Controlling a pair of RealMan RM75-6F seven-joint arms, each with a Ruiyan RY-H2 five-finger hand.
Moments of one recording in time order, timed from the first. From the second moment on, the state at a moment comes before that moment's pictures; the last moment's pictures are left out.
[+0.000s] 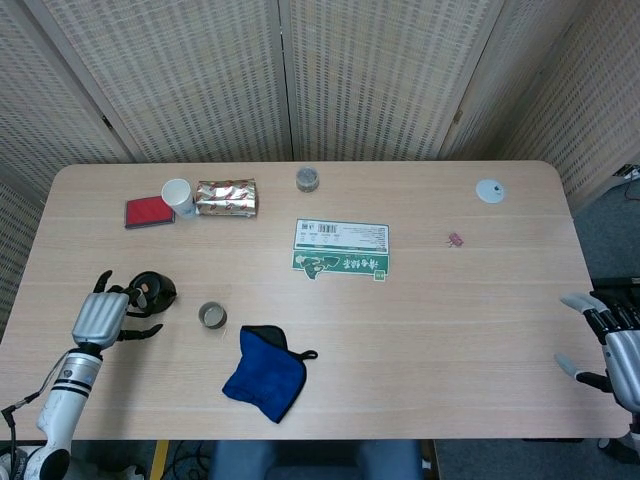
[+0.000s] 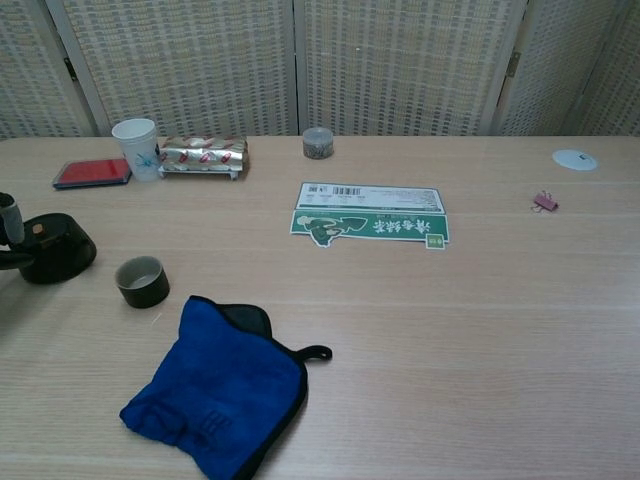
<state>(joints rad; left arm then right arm) -0.44 -1.36 -0.07 -1.40 1.18 1.10 0.26 0.02 -0.96 0.03 -1.70 -1.59 1.56 0.12</state>
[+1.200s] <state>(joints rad) -0.43 -1.40 -0.06 -1.35 1.19 1.08 0.32 0.02 -0.97 0.03 -1.68 -1.58 1.55 0.14</state>
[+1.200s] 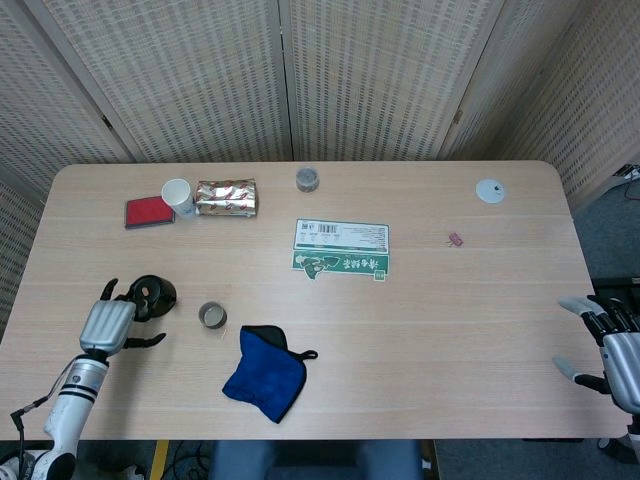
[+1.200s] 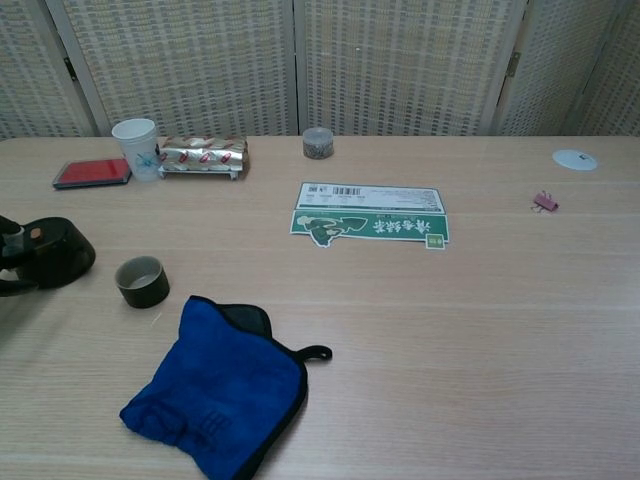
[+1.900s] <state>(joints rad) -0.43 -1.41 -0.05 -1.34 1.19 1.05 0.32 0.02 -0.98 0.03 -1.68 -1.58 1.55 0.14</state>
